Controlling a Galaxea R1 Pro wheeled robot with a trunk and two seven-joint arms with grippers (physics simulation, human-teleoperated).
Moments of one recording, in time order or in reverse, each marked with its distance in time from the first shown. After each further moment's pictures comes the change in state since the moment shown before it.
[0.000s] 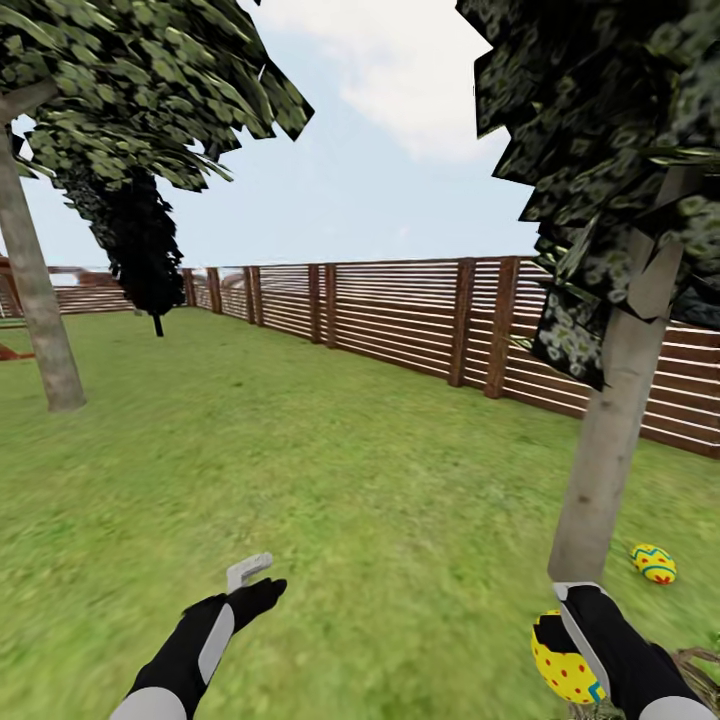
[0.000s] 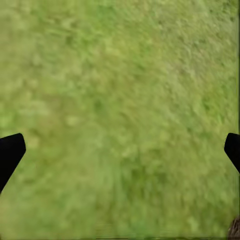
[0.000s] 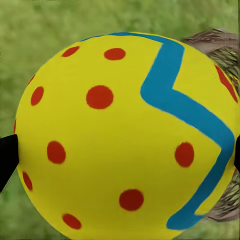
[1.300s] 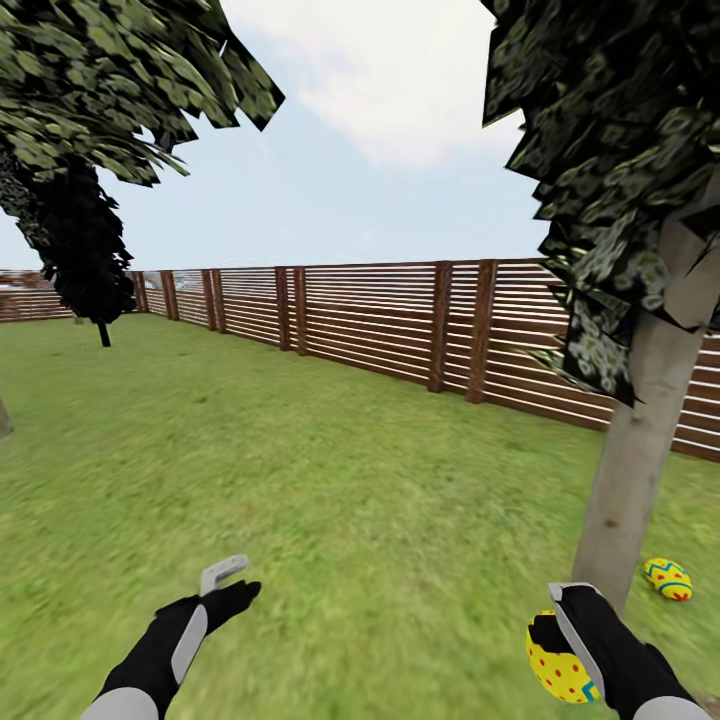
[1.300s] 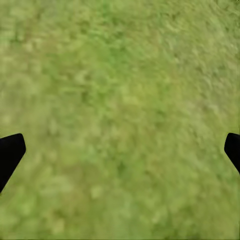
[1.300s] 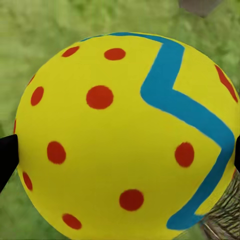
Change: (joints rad) left arm 0.000 0.079 0.012 0.004 0.004 0.015 0.005; right arm 0.000 0.015 0.002 0.000 0.002 -0.002 0.000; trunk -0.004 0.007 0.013
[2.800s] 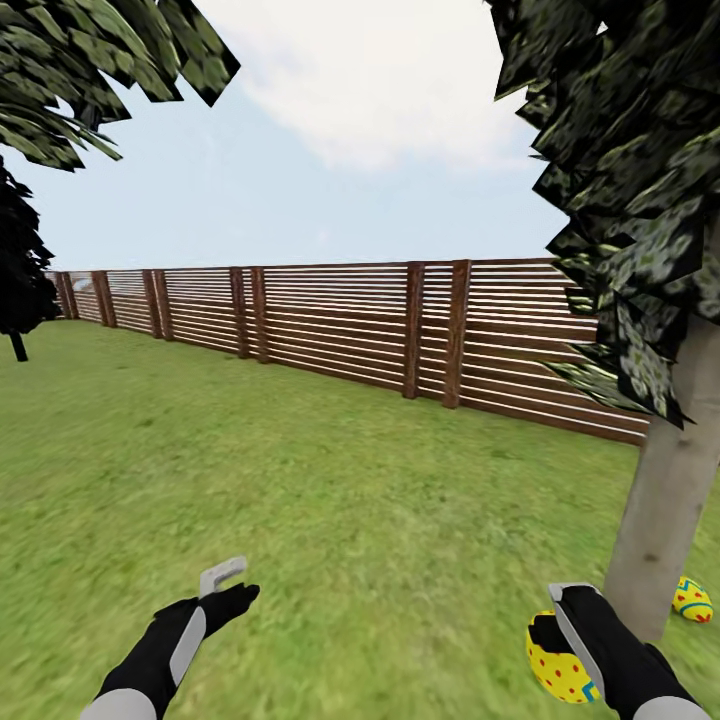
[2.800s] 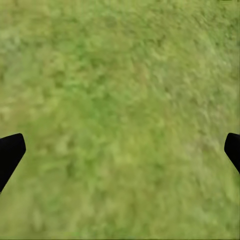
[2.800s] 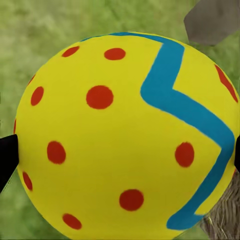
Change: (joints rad) left arm 0.000 0.006 -0.002 0.013 0.000 0.002 -0.003; right arm 0.000 0.000 0.000 0.001 0.000 0.000 0.001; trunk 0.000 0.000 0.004
